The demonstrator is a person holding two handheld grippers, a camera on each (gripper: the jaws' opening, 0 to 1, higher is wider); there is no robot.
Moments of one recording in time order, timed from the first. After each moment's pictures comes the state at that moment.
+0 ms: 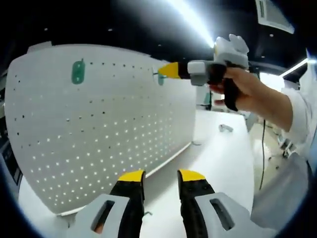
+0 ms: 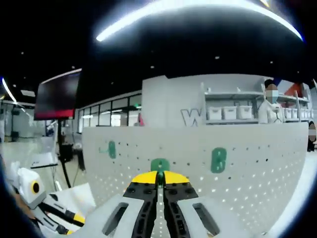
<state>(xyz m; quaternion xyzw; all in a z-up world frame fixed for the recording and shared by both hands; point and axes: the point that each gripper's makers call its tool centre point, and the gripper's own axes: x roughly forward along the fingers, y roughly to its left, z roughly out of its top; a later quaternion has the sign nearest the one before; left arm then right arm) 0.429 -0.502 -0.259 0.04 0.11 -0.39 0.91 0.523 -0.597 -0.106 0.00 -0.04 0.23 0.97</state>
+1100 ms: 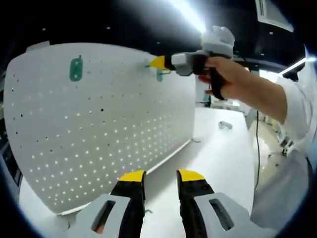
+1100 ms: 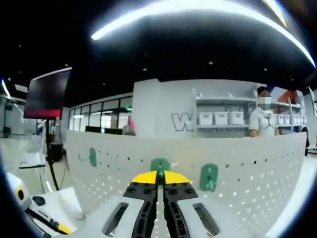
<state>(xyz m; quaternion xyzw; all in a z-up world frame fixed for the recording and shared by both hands) 0.429 -0.503 -0.264 0.05 0.12 -0.39 0.91 0.555 -0.607 -0.097 -0.01 -0.05 0.19 0.98</state>
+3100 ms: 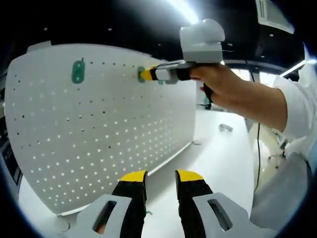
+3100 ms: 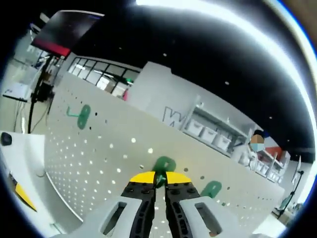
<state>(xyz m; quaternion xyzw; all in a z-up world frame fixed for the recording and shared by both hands) 0.430 -0.501 -0.259 0.04 0.11 -0.39 0.91 0.574 -0.592 -0.110 -0.24 -0.04 0.11 0.96</state>
